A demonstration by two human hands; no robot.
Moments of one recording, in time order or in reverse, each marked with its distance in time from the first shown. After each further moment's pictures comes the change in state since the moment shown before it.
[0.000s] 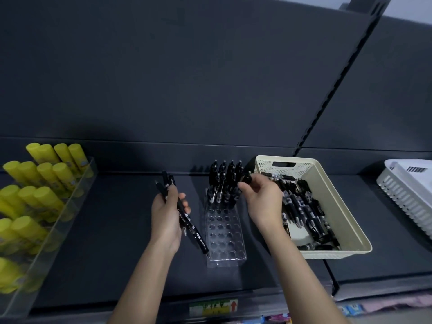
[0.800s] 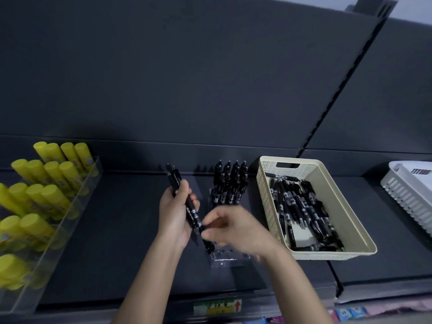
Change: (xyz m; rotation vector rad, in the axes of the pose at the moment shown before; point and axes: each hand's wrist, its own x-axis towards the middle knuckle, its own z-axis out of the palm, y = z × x) left_hand -0.003 0.007 0.008 -0.185 -0.108 -0.033; right_hand -0.048 -0.040 -0.001 0.119 -0.854 0.177
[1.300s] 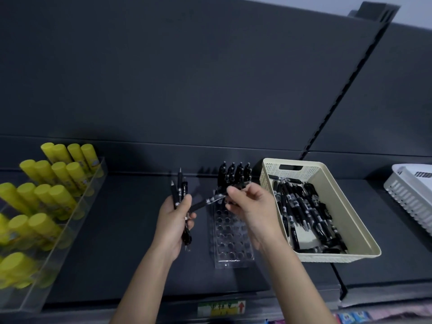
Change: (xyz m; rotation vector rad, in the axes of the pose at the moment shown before) left_hand 0.001 -0.002 -0.034 0.416 -0.030 -0.009; right_hand 0.018 0.002 -0.007 0.747 0.492 -0.152
